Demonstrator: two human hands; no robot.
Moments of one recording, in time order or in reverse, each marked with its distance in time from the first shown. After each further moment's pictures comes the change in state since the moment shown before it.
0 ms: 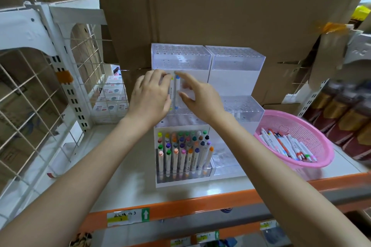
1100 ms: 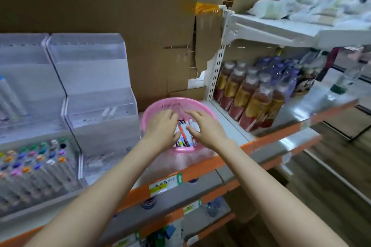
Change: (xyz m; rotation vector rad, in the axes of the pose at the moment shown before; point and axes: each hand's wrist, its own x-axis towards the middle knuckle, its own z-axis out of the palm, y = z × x) left_hand 0.033 0.321 0.139 -0.181 -0.512 0.260; right_hand -0.206 0.241 -0.164 -0.235 -0.284 0.436
